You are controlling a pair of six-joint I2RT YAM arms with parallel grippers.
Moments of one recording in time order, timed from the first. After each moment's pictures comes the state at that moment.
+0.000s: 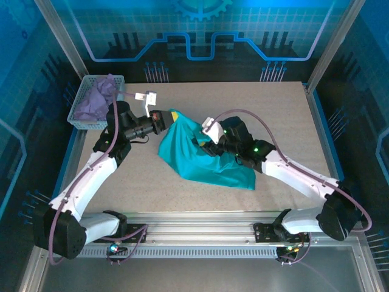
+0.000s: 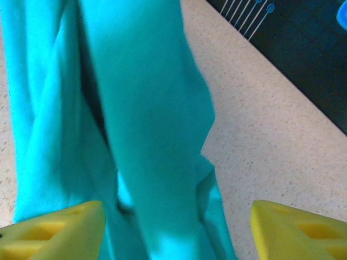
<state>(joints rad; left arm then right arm) -0.25 1.17 0.96 0.05 0.71 -0.60 0.72 1.33 1.04 -0.28 0.06 -0.32</state>
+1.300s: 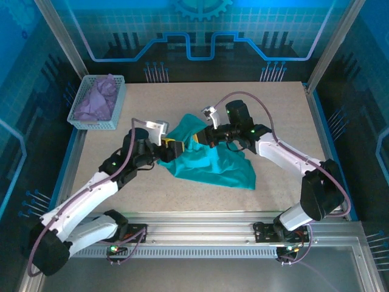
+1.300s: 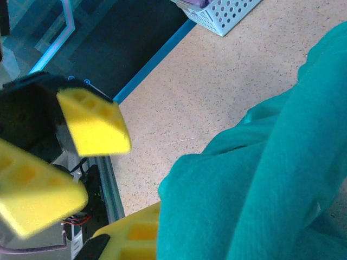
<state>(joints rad) -0.51 1.01 0.75 -0.17 0.27 -0.43 0.53 1.52 1.14 -0.21 -0.74 0.25</state>
